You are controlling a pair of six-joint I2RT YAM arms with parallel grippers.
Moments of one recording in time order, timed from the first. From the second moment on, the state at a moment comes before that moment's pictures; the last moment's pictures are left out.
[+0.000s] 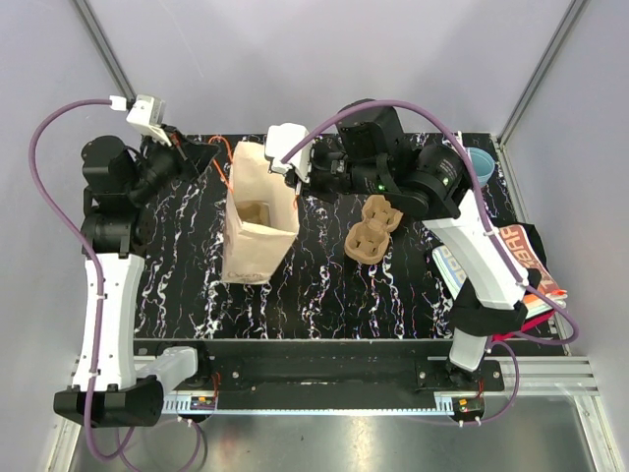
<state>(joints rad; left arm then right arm) 0.02 1.07 1.39 -0.37 0.59 -0.25 1.00 1.81 2.60 -1.17 -0.15 -0.57</state>
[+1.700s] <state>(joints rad) 0.02 1.01 1.31 -0.46 0.50 -0.14 0.82 1.98 2.40 -0.92 -0.16 -0.72</state>
